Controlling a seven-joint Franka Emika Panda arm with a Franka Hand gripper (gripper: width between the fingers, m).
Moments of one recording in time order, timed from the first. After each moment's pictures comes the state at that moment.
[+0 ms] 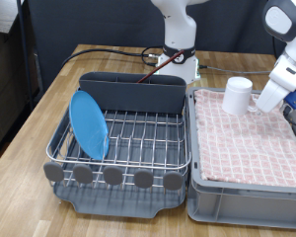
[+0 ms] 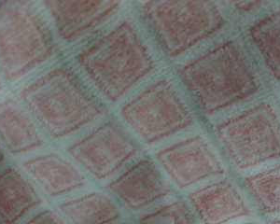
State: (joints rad) arm 0.58 0.18 -0.01 -2.33 -0.18 2.22 0.45
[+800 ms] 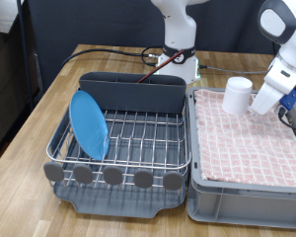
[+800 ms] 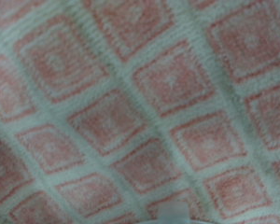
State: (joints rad) arm 0.57 0.17 -0.02 -2.36 -0.18 2.23 0.40
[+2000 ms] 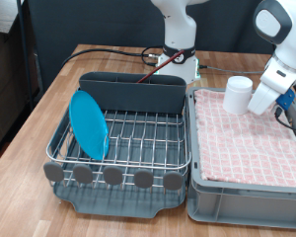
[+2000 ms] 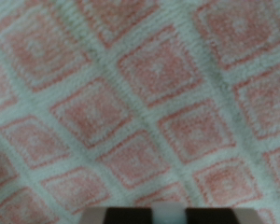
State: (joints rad) arm 0.57 0.16 -0.03 -2.38 -0.19 2.25 0.40
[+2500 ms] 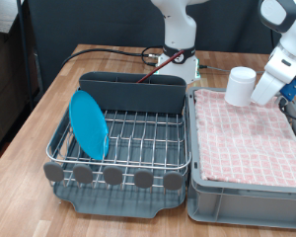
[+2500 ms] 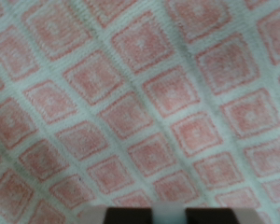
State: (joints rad) arm 0.57 0.11 -0.03 -2.34 -0.18 2.15 0.40
